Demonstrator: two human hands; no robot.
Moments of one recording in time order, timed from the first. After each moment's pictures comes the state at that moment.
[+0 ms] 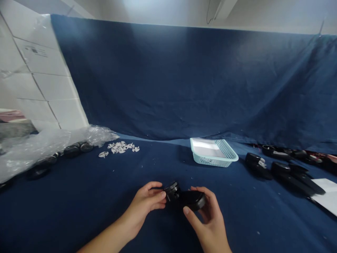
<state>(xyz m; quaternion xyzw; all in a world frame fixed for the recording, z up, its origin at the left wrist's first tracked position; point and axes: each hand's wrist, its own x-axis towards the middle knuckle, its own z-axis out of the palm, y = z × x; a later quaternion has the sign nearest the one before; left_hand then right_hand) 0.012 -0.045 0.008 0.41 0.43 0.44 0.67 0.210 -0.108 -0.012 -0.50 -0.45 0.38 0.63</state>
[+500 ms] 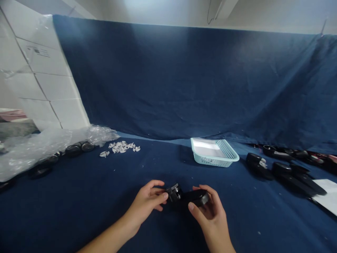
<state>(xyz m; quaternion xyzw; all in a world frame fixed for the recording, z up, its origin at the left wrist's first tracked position) 0.013 -0.044 0.013 0.50 0.45 0.39 0.63 0.209 -0.108 0.001 -0.53 -0.39 0.38 0.66</state>
